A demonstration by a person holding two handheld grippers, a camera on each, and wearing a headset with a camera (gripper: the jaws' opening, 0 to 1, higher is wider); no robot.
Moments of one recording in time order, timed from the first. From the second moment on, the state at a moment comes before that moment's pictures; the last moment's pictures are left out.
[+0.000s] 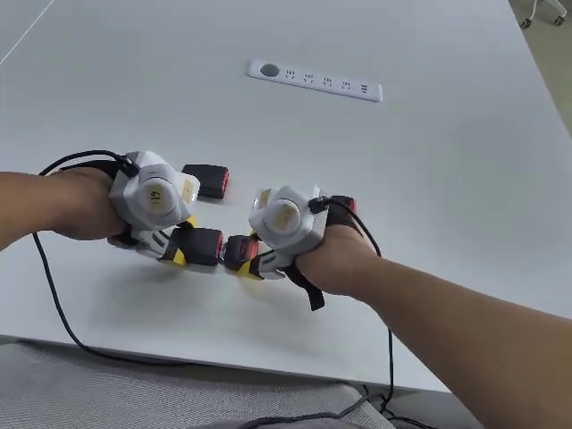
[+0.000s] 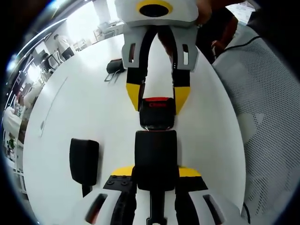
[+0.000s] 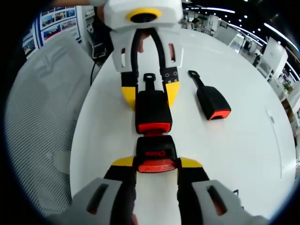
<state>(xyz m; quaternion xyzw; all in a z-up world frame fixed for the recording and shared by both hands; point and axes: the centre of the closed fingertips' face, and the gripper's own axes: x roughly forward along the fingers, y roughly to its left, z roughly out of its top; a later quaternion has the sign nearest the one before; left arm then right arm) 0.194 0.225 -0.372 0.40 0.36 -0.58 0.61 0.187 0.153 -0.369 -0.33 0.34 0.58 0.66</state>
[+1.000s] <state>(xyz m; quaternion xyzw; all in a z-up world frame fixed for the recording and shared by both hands) 0.181 0.218 -0.356 0.39 0.36 -0.58 0.62 0.188 0.153 -0.372 -0.33 0.34 0.59 0.66</state>
